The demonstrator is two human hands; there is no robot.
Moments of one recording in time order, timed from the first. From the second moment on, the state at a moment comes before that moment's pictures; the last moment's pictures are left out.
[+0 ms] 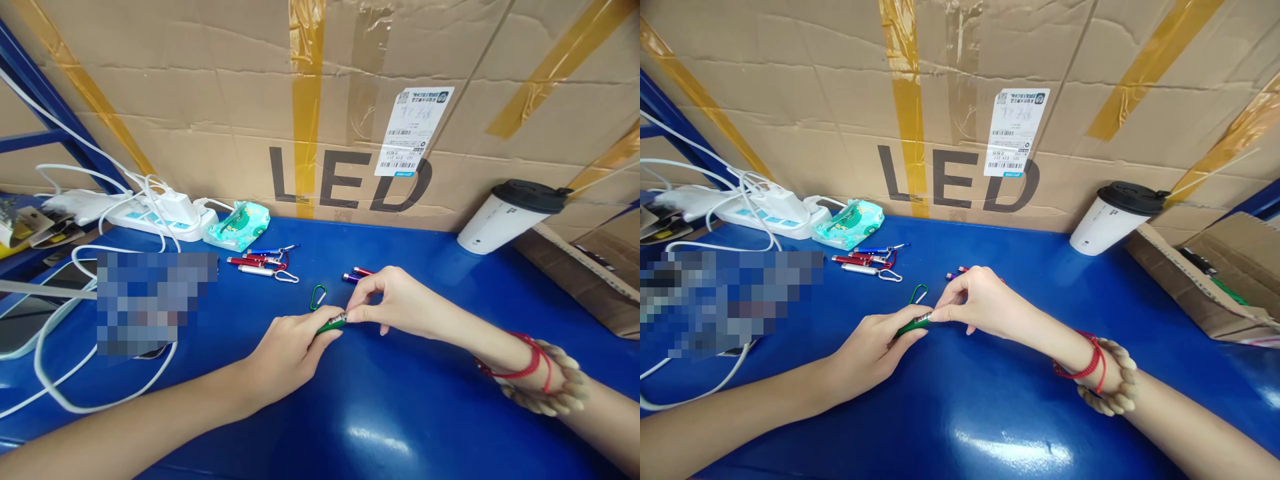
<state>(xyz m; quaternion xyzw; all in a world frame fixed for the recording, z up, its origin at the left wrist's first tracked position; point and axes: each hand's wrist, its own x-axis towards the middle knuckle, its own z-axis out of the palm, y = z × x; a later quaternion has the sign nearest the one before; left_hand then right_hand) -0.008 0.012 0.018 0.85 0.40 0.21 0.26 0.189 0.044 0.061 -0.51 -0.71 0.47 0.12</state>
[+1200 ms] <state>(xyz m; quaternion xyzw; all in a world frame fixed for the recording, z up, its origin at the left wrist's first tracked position) -0.009 0.018 0.024 0.81 0.40 0.29 0.31 0.197 0.039 0.061 -0.29 -0.91 -0.14 0.26</state>
